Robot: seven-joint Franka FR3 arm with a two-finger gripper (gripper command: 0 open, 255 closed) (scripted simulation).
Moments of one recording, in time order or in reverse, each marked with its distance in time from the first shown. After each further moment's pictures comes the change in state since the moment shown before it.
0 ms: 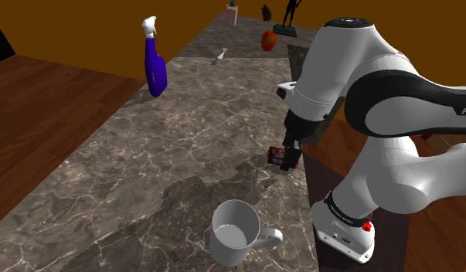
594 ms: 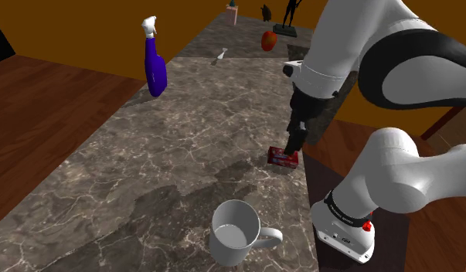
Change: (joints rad) arm -0.034 0.002 -0.036 0.118 -0.037 -0.105 0.000
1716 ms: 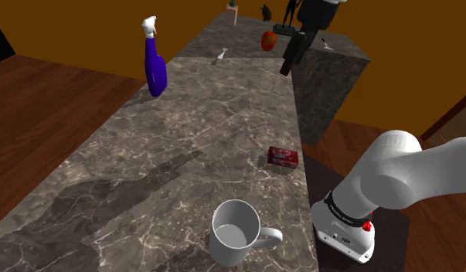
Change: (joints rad) arm -0.203 0.240 -0.153 0.449 -0.131 -0.095 0.023
